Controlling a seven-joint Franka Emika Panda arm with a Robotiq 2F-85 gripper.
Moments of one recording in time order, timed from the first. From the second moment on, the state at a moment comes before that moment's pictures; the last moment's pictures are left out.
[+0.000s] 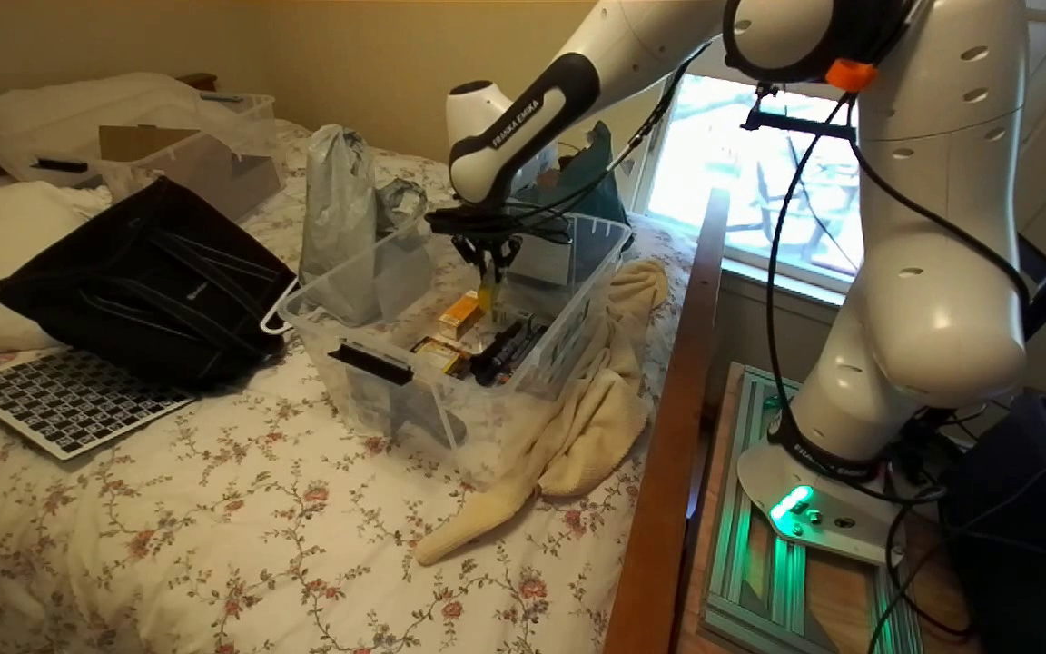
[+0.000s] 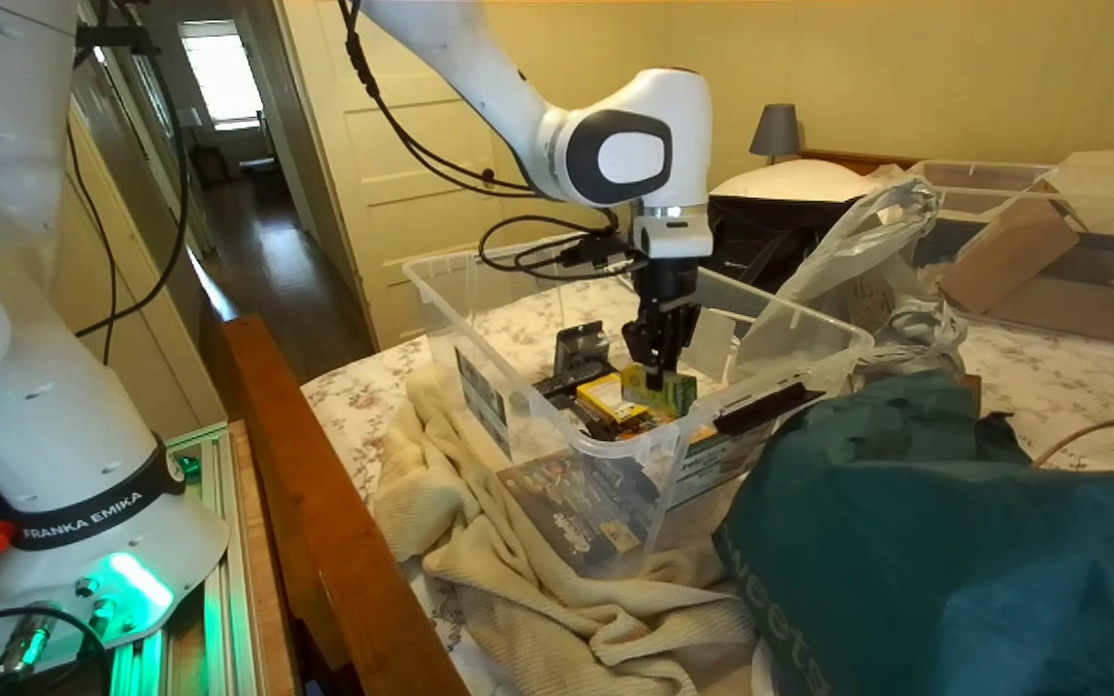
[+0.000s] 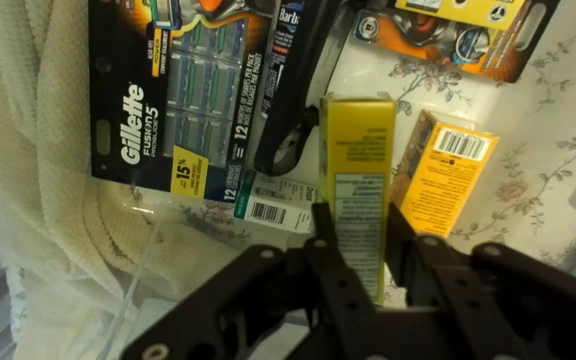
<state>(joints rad) 0.05 0.47 -0.27 -1.93 -0.05 2.33 1.19</state>
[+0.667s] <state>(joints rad) 0.08 0.31 -0.28 -1.97 -0.38 2.36 1.32</state>
